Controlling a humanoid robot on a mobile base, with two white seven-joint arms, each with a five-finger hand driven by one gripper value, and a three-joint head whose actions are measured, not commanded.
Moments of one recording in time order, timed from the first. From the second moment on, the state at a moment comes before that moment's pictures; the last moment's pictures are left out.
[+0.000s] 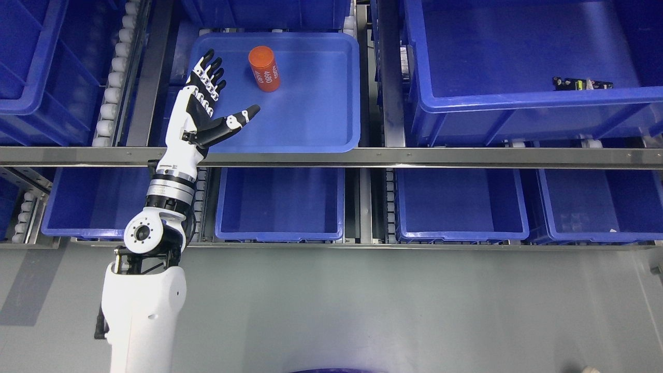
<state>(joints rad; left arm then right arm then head) -0.23 0.00 0.04 -1.67 0.16 0.06 -0.16 0.00 0.00 0.00 0.00 0.00 -0.02 -0.06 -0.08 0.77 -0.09</state>
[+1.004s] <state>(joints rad) -0.45 0.03 0.06 -1.37 0.08 0.00 -0.28 0.00 0.00 0.00 0.00 0.00 -0.02 -0.06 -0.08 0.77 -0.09</state>
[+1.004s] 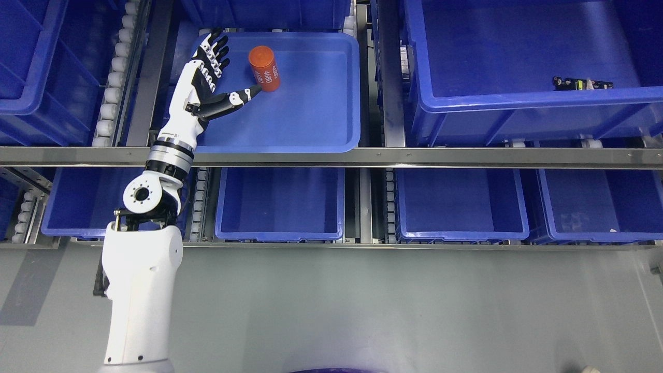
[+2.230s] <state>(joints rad) -0.78 0.01 -0.06 -0.81 0.00 -0.09 -0.30 0.00 0.00 0.00 0.00 0.00 -0.02 -0.06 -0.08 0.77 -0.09</state>
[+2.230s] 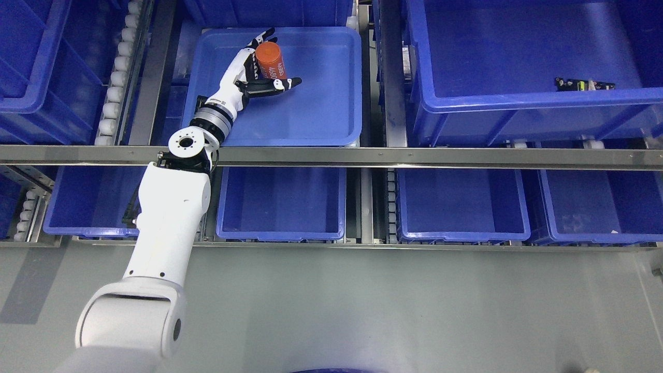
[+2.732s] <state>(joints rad) -0.80 0.00 -0.07 -0.73 0.00 -0.13 -0.31 0.00 0.00 0.00 0.00 0.00 -0.02 -0.06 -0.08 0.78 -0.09</state>
